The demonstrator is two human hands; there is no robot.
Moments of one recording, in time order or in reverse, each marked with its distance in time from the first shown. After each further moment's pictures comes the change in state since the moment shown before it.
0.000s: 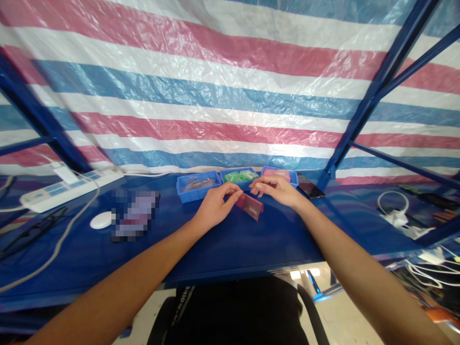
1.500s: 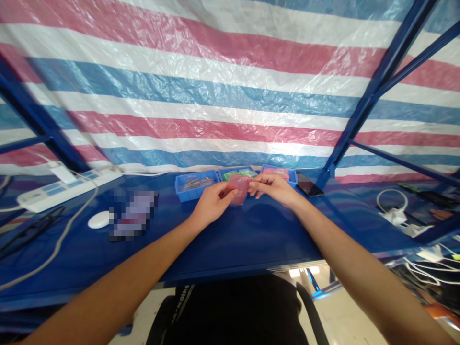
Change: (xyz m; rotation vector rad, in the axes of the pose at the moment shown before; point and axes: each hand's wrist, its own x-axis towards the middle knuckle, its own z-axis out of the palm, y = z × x) left_hand 0.003 -0.026 0.005 -0.047 0.027 -0.100; right_hand 0.007 0.012 0.008 0.211 0.017 0.086
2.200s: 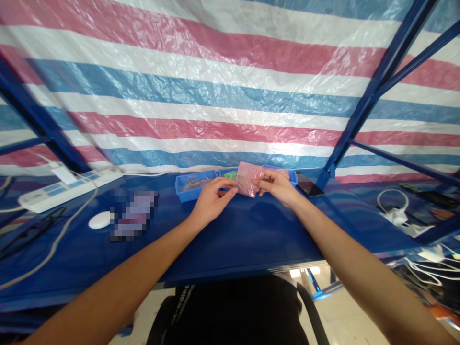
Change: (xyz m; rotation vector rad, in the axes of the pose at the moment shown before) left_hand 0.002 0.004 0.000 -0.136 0.087 0.041; right_hand 0.006 0.010 -0.004 0.074 0.130 -0.026
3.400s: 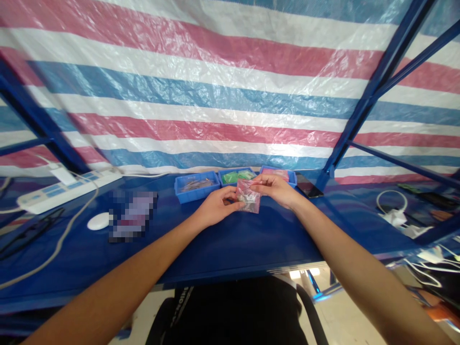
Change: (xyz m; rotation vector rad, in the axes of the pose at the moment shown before) left_hand -0.003 -0.010 0.006 -0.202 -0.291 -0.163; right_hand -0.004 -0.001 -0.003 -0.001 -0.081 0.052
